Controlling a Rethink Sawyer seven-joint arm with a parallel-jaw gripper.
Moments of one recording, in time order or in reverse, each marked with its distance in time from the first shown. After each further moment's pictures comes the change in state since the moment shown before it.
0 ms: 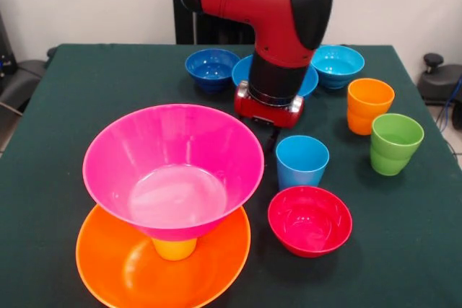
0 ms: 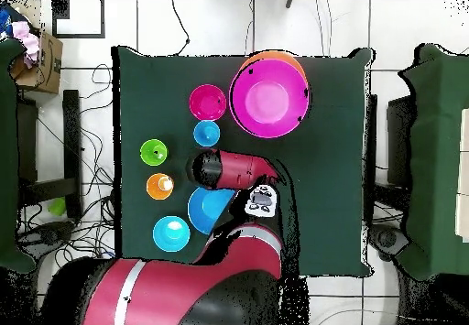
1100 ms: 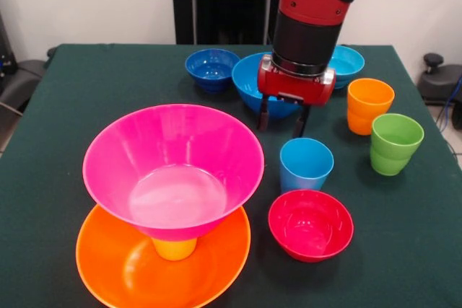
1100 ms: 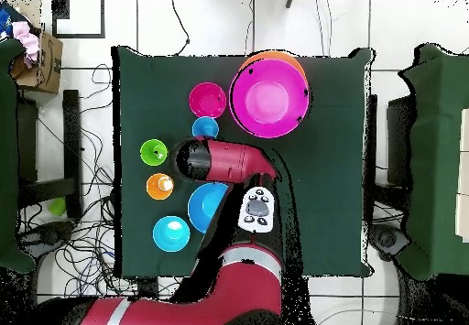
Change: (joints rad) arm 0.009 -0.146 0.043 0.016 0.003 0.037 0.000
